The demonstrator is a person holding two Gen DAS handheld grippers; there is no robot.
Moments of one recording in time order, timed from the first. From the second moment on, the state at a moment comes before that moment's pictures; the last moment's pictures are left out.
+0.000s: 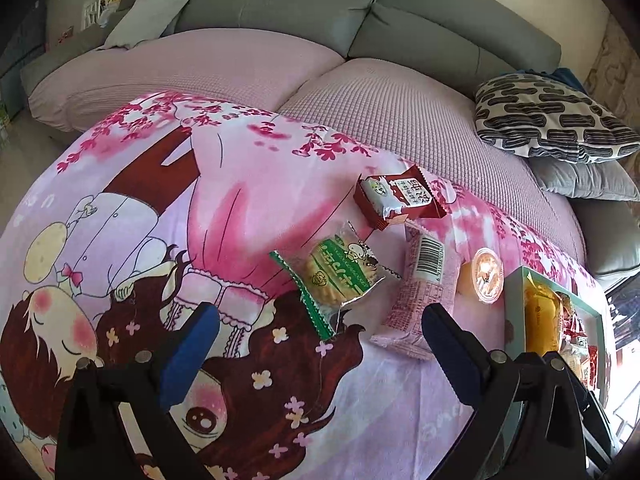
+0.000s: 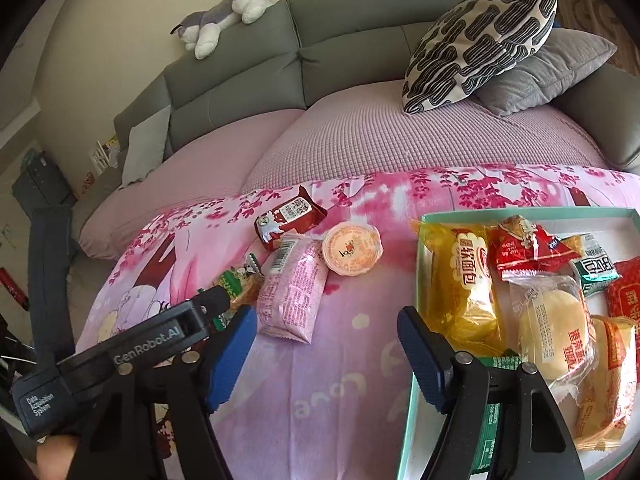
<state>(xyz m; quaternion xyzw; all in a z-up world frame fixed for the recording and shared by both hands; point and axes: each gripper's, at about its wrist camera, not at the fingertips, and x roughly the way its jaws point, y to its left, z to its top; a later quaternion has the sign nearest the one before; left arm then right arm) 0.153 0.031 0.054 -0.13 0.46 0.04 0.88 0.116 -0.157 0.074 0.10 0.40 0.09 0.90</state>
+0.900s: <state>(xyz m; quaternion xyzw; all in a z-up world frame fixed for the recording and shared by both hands) 0.221 0.021 0.030 -0.03 0.51 -0.02 0.86 0.171 -0.150 0.063 0.11 0.46 0.10 0.88</state>
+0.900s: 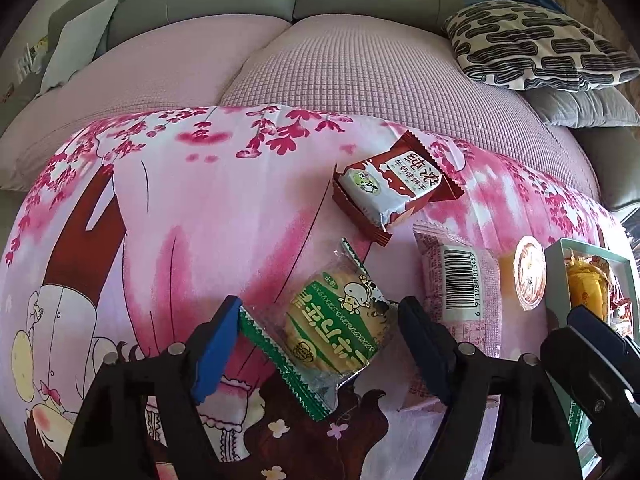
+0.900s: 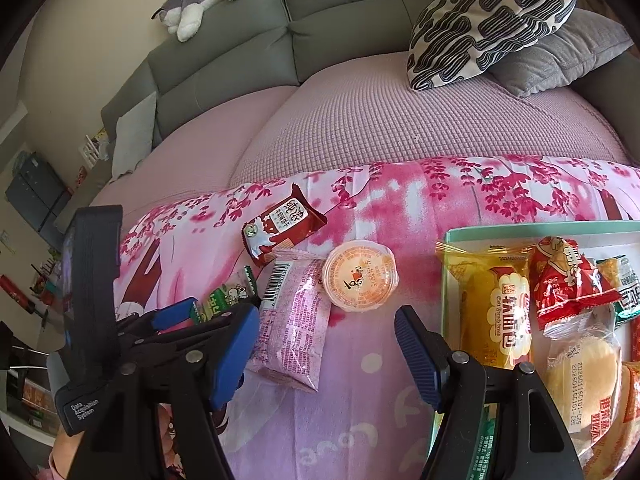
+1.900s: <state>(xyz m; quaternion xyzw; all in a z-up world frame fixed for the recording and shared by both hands) 0.205 0.076 0.027 -0.10 0.49 0.03 0.87 0.198 -0.095 0.014 0.09 0.52 0.12 0.84</state>
